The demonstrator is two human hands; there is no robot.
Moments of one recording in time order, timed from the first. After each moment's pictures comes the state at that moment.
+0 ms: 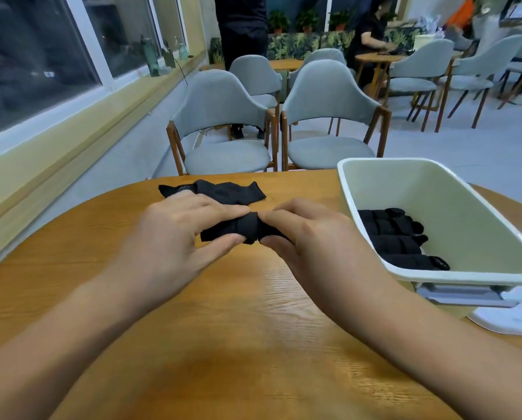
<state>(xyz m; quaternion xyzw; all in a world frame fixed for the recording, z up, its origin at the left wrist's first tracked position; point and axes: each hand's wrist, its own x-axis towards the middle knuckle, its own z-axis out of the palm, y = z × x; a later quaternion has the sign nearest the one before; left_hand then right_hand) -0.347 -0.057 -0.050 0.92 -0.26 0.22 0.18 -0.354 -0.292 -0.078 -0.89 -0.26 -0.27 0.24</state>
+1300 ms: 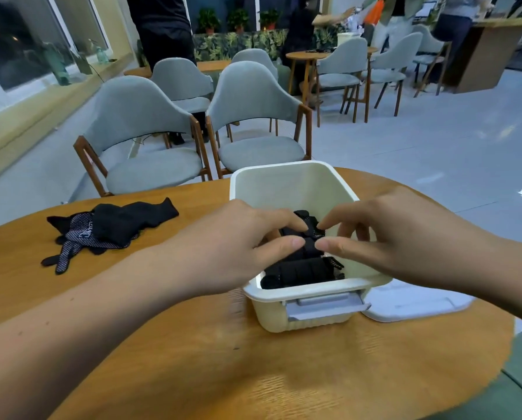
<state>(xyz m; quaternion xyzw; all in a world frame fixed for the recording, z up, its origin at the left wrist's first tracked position) -0.308 -0.274 -0.026 0.90 -0.40 -0.02 0.18 -0.386 -0.518 -0.010 -0.98 -0.13 -0.05 0.15</state>
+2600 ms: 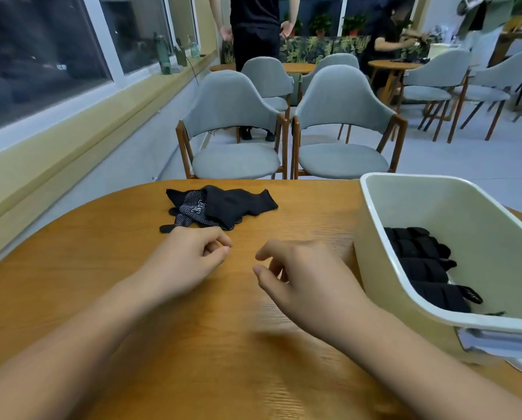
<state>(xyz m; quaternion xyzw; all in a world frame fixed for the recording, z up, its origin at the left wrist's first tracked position) -0.258 -0.025 -0.132 0.95 -0.13 0.07 0.26 -0.324 -0.266 -0.096 -0.94 -0.20 -0.11 0.23</state>
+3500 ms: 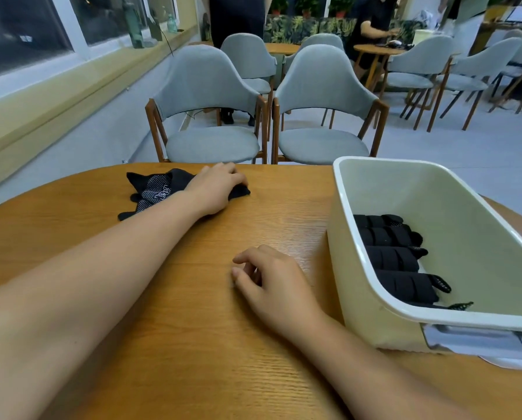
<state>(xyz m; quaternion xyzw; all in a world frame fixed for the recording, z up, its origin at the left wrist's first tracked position) -0.076 -0.103 -0.161 0.96 -0.26 0.10 0.00 -0.290 -0.281 -0.194 -0.91 -0.16 -0.10 0.36</state>
